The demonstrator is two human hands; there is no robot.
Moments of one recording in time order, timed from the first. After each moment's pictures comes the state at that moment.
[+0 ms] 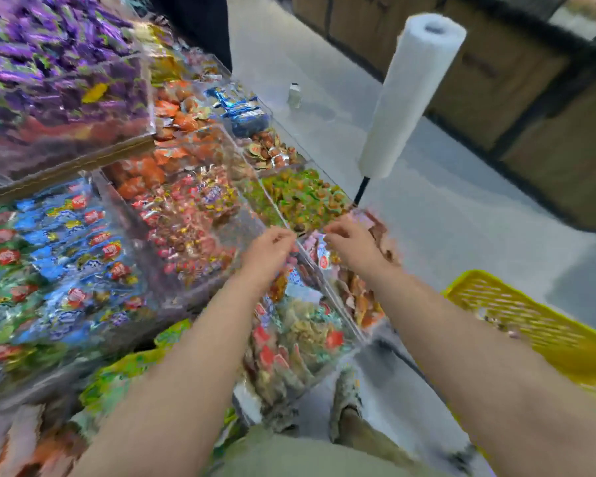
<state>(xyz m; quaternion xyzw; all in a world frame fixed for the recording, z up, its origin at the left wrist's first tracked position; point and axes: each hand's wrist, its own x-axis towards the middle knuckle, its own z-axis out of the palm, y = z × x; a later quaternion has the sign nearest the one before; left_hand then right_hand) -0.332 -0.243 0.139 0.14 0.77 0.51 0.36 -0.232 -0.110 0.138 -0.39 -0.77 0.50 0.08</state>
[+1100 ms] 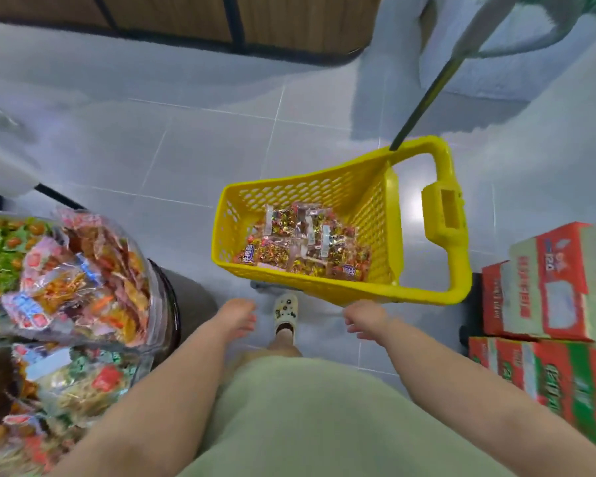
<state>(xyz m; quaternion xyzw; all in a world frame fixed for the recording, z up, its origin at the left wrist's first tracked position) 0.044 -0.079 0.002 0.19 0.77 0.07 0.61 0.303 -0.073 0.002 -0.73 -0.30 0.62 -0.01</state>
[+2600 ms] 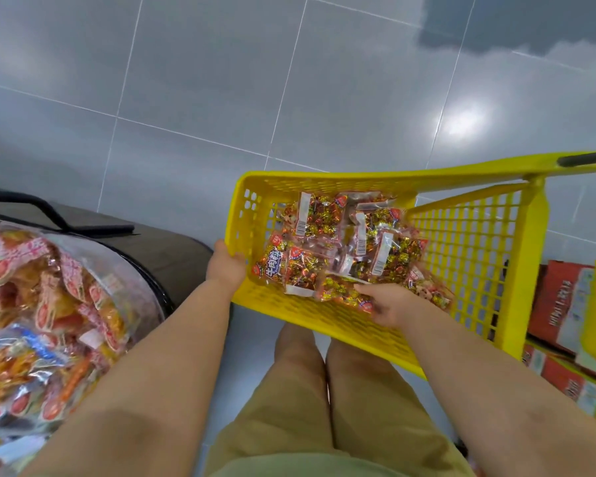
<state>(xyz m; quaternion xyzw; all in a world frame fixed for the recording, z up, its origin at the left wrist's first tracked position) -0.051 0.108 -0.130 0.25 0.85 0.00 0.47 0.233 0.101 -0.137 -0.74 0.02 0.67 -0.05</state>
